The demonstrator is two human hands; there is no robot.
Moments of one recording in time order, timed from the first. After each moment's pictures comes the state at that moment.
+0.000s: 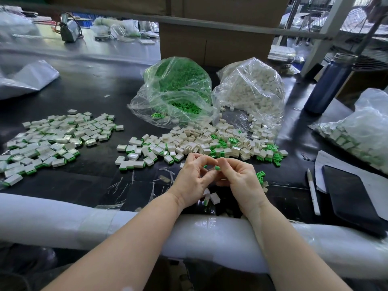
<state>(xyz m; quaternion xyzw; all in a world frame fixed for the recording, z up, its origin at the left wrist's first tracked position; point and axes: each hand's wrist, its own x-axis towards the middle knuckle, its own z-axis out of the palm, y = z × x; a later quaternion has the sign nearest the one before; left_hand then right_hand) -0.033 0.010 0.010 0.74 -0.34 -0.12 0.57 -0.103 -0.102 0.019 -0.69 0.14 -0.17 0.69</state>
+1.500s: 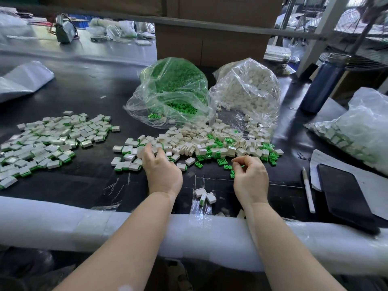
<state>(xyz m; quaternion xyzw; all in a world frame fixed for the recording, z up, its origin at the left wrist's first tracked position) -0.016 0.022 0.008 0.90 -0.06 0.07 0.43 -0.101 -0.120 0.010 -0.83 0.30 -0.30 0.36</state>
